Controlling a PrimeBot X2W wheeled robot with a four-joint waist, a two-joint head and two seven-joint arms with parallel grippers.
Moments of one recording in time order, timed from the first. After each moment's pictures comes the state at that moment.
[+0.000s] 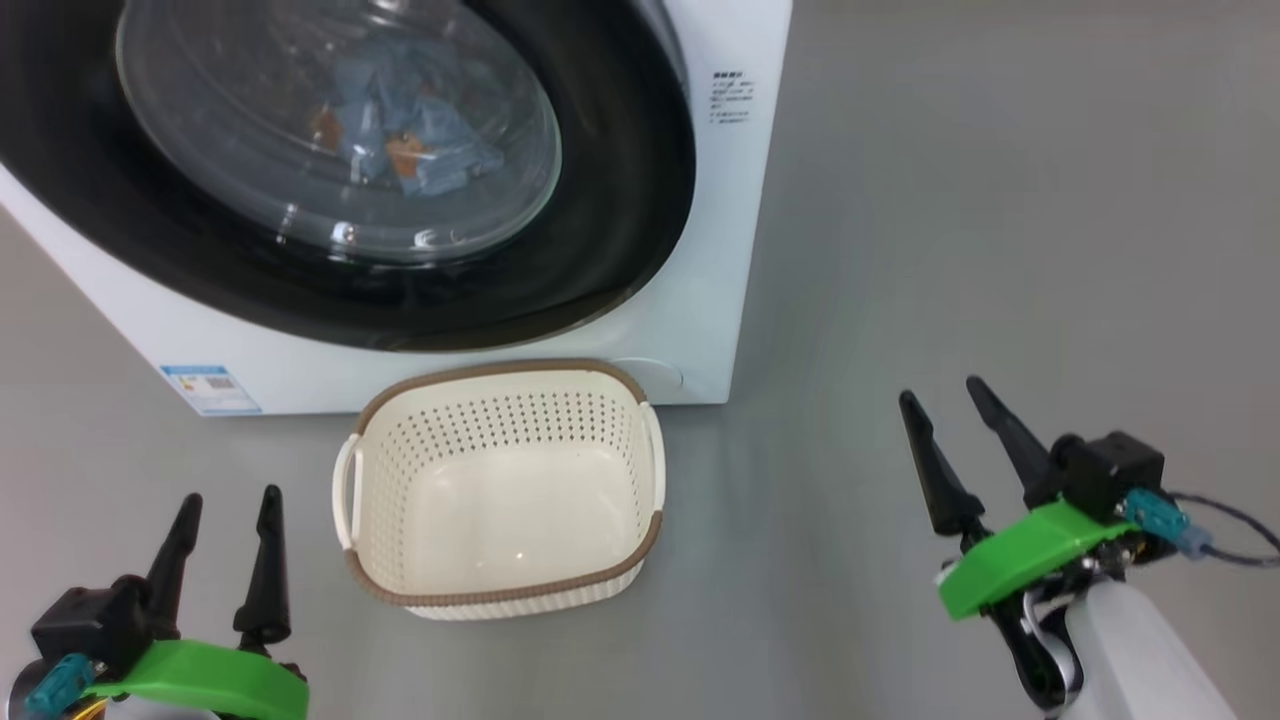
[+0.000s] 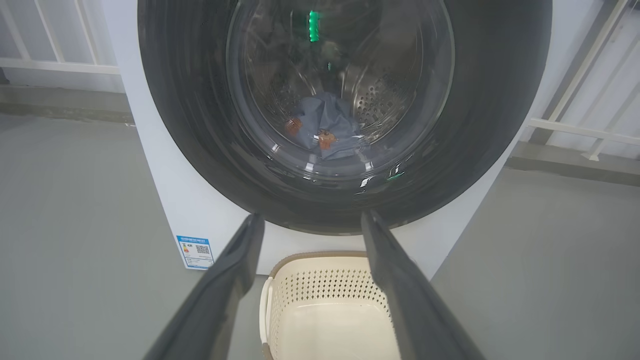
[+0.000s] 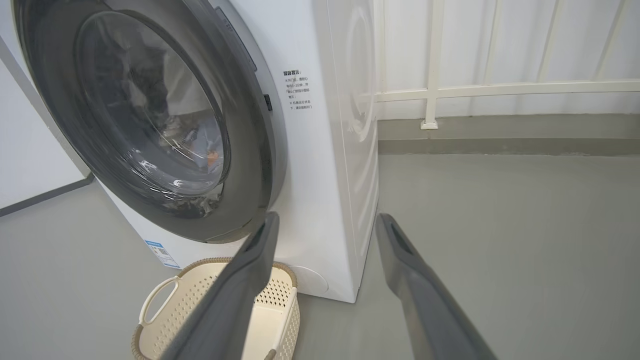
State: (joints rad) left arm -0.12 0.20 -0.05 0.24 -0.40 -0.13 -0.26; right arm -0.34 -0.16 0.14 0.42 0.33 0.13 -0.26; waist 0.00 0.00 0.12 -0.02
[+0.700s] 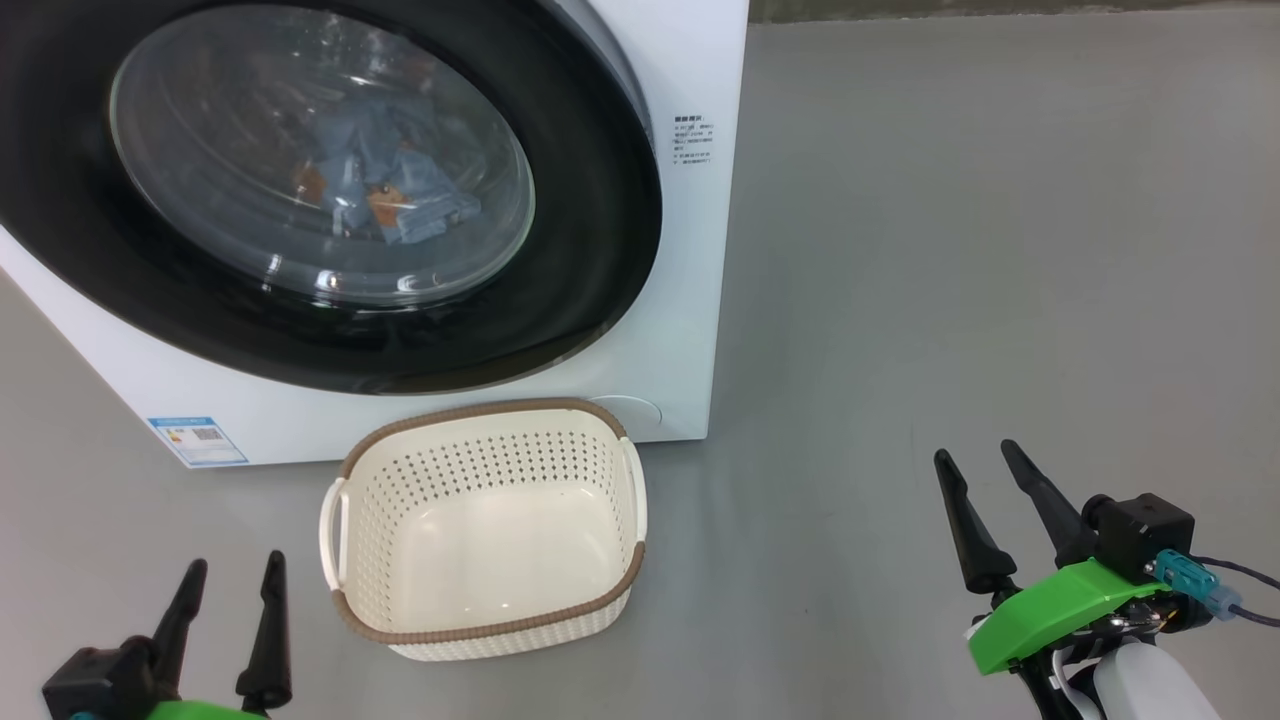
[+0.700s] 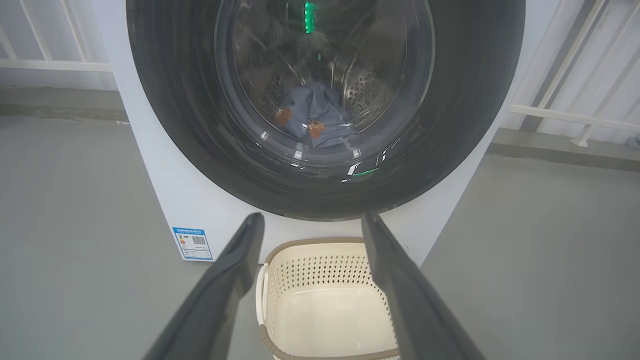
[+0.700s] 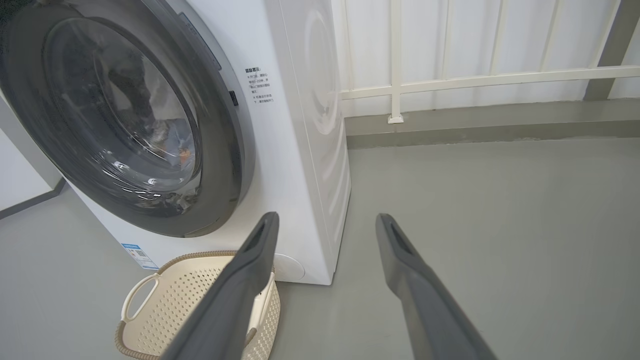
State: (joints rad) left arm -0.03 0.20 -0.05 0.24 -0.39 -0.13 -0.26; right arm -0.22 -0.16 0.08 0.40 0.33 0.13 -0.26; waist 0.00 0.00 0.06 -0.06
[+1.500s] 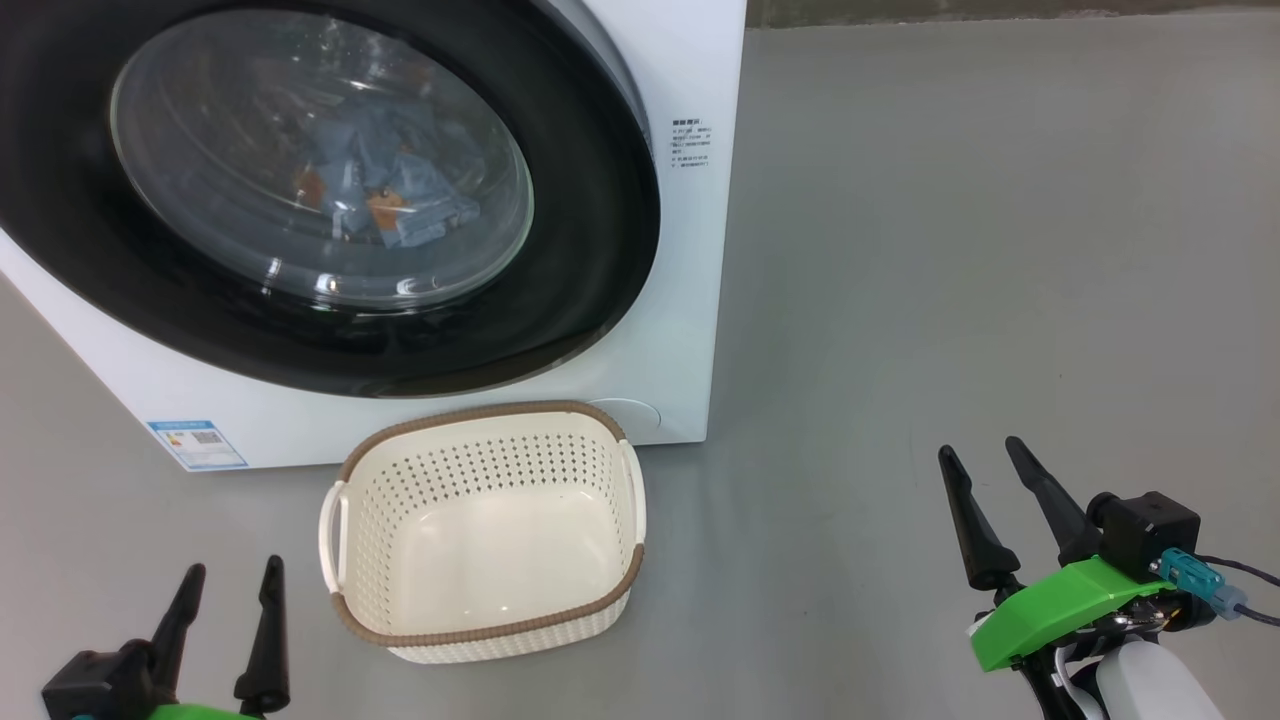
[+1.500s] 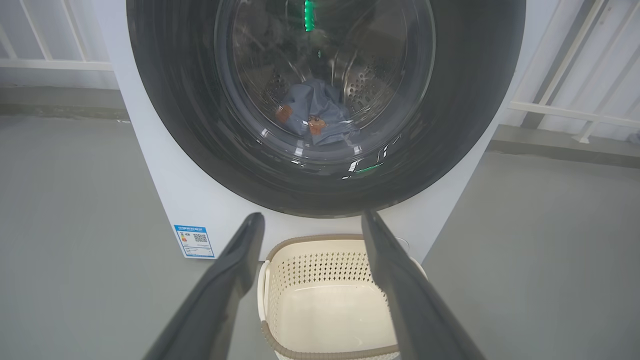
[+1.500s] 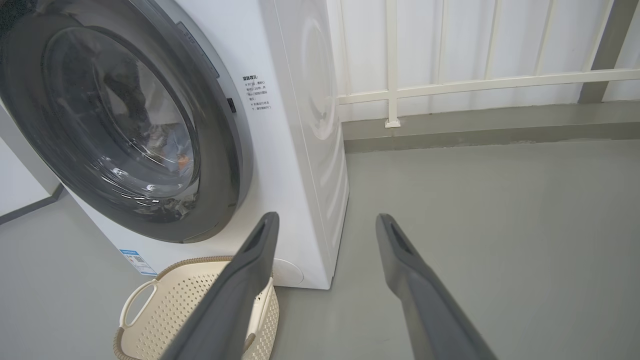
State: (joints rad) left arm -0.02 0.20 -0.05 0.24 -0.38 -0.13 -0.26; right arm -0.22 -0.16 0.07 0.39 0.33 0.13 -0.26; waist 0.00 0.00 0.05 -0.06
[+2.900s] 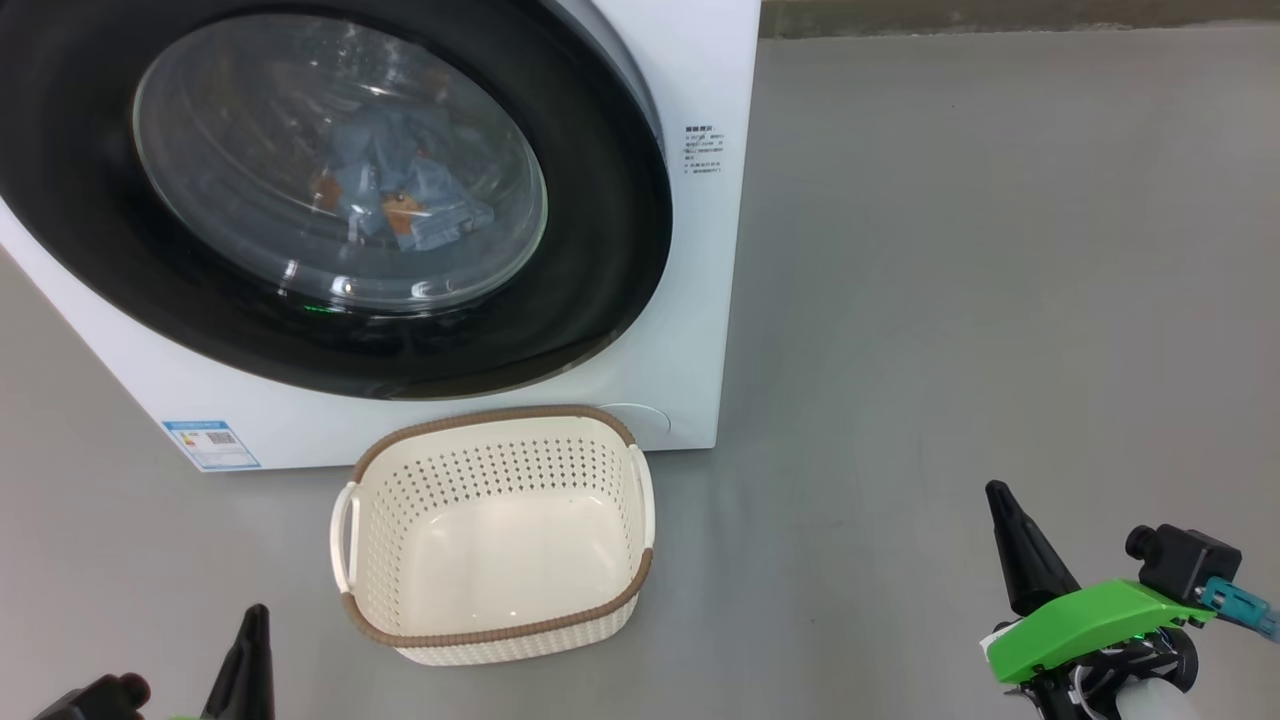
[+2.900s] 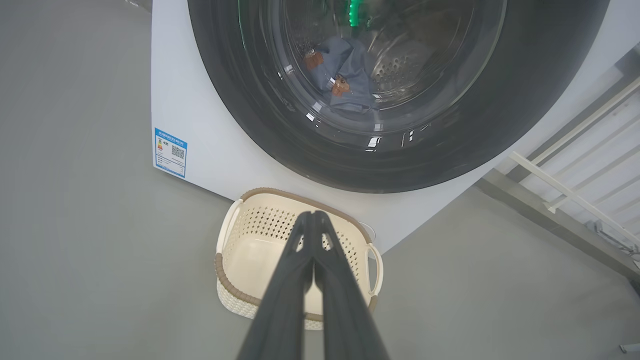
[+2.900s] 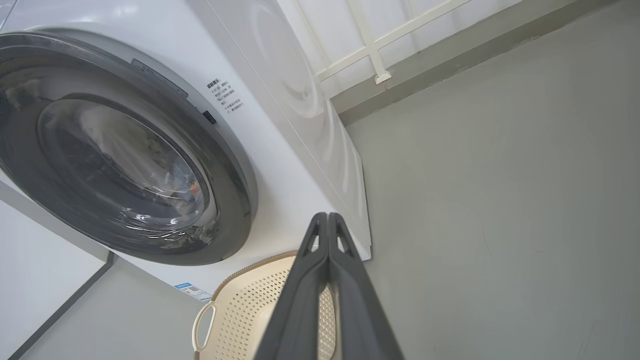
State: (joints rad) left arm 0.00 0.13 -0.02 0.29 -0.69 -0.13 -0.16; right arm -0.18 -0.12 0.02 0.41 0.64 0.13 -0.16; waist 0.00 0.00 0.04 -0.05
